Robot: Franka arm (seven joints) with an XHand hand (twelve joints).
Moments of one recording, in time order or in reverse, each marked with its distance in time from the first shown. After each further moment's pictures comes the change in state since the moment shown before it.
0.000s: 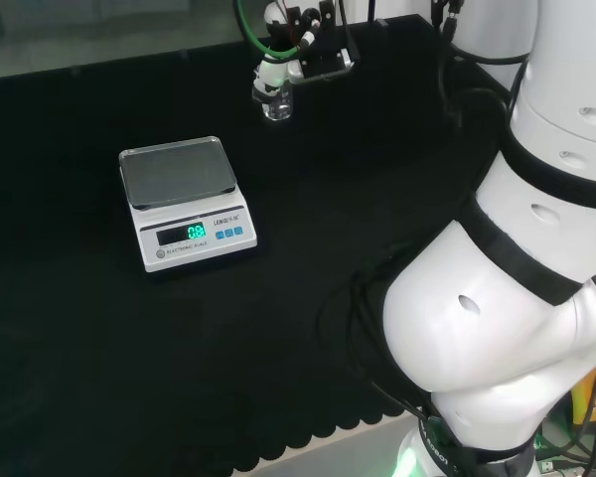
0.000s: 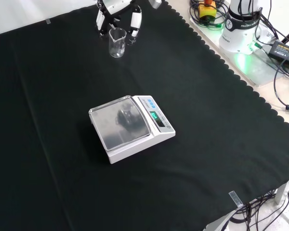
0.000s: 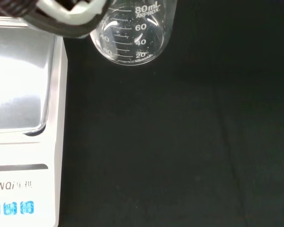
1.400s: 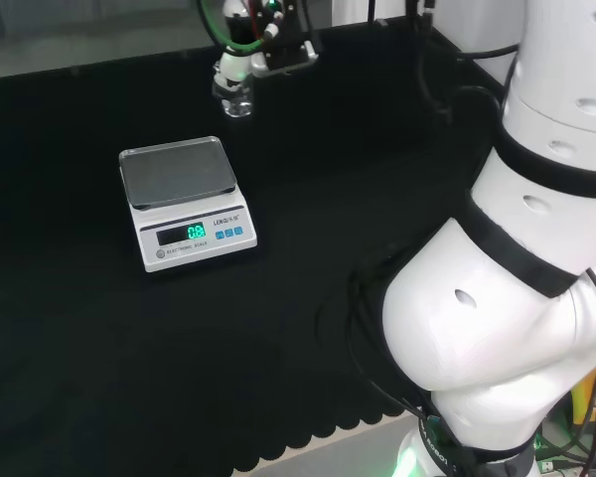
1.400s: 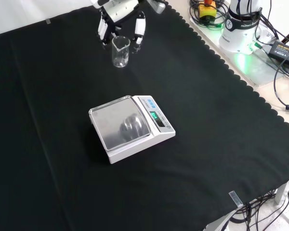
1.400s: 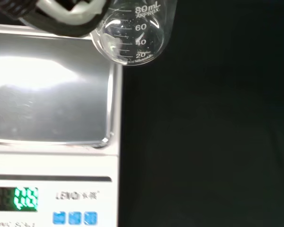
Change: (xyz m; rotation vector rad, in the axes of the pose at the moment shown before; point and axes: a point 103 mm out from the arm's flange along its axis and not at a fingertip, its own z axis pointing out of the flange) arm 0.055 0.007 -0.020 -0.009 0.001 -0.101
